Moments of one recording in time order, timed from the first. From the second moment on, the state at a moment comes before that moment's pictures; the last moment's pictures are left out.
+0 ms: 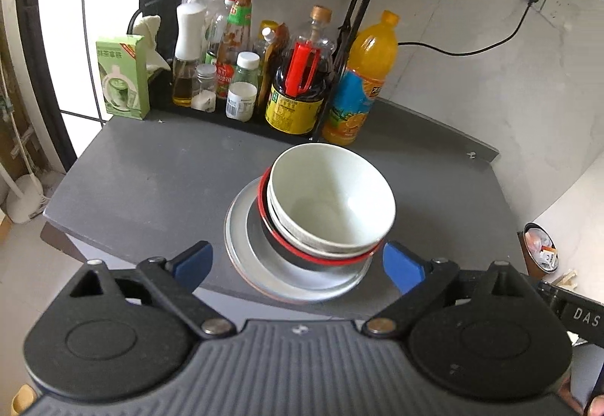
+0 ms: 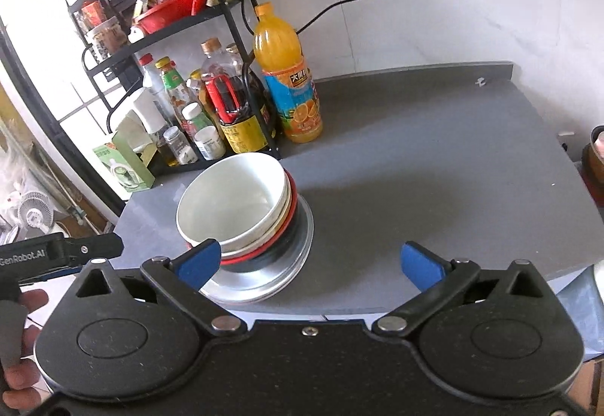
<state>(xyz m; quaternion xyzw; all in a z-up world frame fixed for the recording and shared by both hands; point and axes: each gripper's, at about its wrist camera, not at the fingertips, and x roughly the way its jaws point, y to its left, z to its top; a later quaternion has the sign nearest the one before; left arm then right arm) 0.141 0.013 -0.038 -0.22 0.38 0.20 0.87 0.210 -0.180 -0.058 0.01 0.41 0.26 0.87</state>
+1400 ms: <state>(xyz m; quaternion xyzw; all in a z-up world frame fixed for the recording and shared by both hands) 0.036 0.064 -0.016 -0.10 0.38 0.06 0.92 0.059 -0.124 -0.036 0.00 0.37 0.11 0.92</state>
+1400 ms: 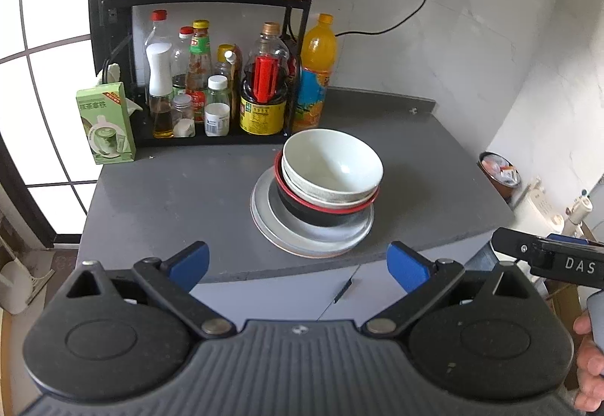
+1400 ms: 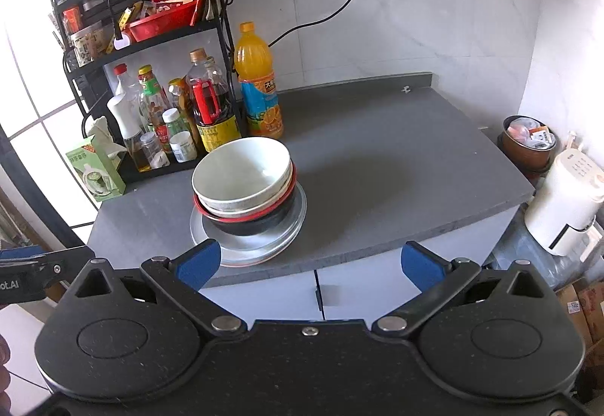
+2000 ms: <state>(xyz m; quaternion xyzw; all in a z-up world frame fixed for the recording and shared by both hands) 0.009 0.055 -0.008 -0.08 0.37 0.03 0.92 0.022 -0.130 -0.032 -0.01 0.35 0.10 0.93</state>
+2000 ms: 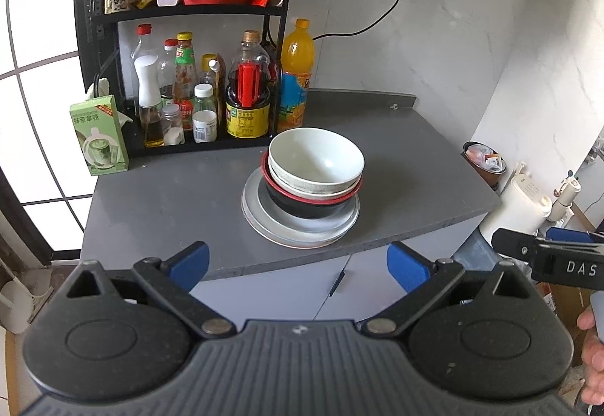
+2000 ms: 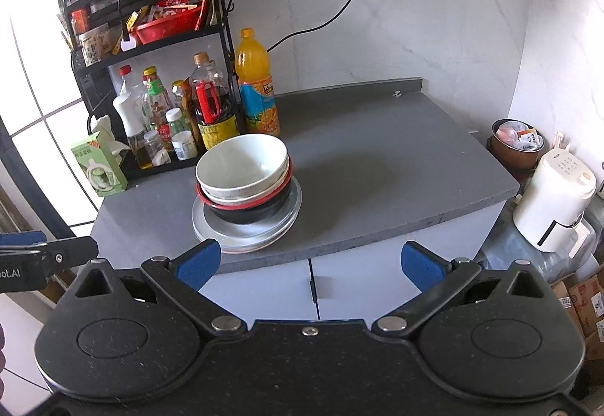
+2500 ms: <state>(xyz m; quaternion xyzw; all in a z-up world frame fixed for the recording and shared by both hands) 0.001 0.047 -0.009 -0.07 0.37 0.04 0.93 0.016 -0.136 -0.028 -0.01 0.34 0.10 0.93</state>
